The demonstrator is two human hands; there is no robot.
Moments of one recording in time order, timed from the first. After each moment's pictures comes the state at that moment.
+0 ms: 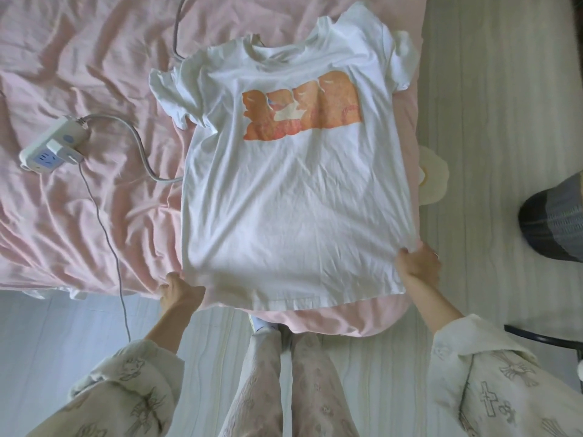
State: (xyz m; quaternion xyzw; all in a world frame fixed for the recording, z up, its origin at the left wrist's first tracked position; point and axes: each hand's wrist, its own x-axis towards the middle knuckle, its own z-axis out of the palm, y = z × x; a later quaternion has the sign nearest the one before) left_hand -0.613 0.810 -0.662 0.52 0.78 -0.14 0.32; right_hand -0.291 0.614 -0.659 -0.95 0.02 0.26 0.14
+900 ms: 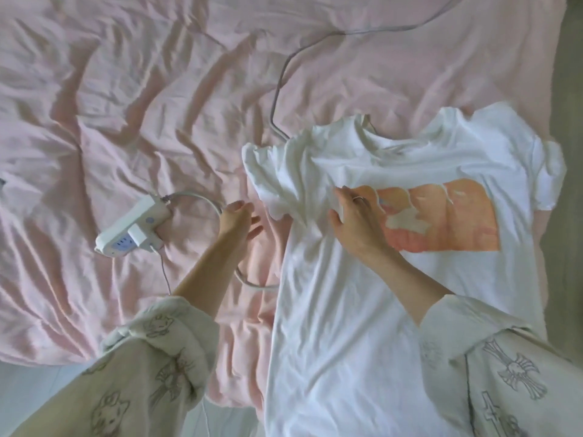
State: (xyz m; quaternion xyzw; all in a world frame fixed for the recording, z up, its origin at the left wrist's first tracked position) left_hand -0.508 1.132 -0.659 0.32 0.68 0.19 0.63; right_hand -0.342 1.017 -0.638 -0.83 -0.49 0.23 0.13
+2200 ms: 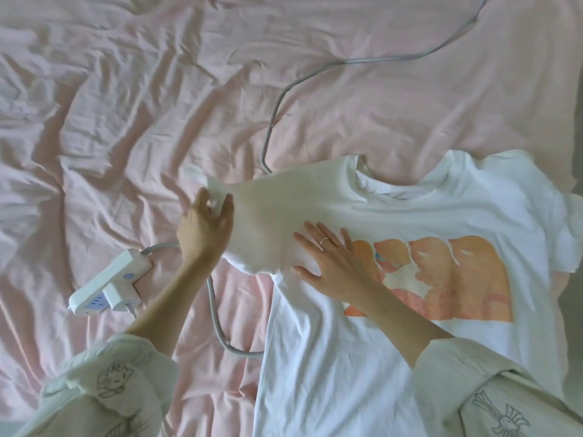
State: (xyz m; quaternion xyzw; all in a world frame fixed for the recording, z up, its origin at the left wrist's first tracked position) left_hand -0.476 1.201 -0.623 0.71 0.65 0.18 0.21; right_hand -0.312 1.061 -0.675 -0.71 -0.64 0.28 0.02
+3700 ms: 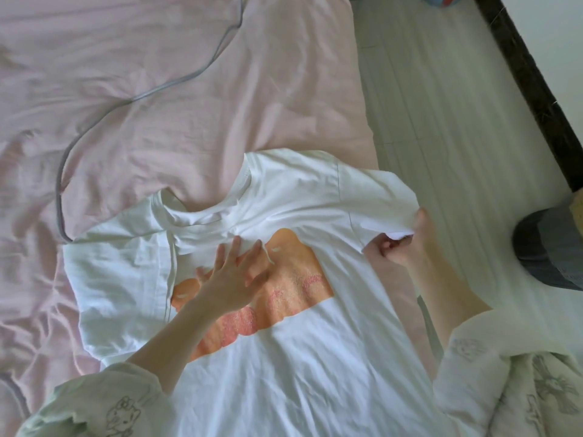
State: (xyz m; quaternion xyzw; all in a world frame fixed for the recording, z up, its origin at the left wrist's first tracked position) left_hand -0.243 1.039 -0.687 0.86 0.30 -0.34 0.23; right_hand -0.014 0.840 -0.687 -0.52 0.41 0.32 0.68
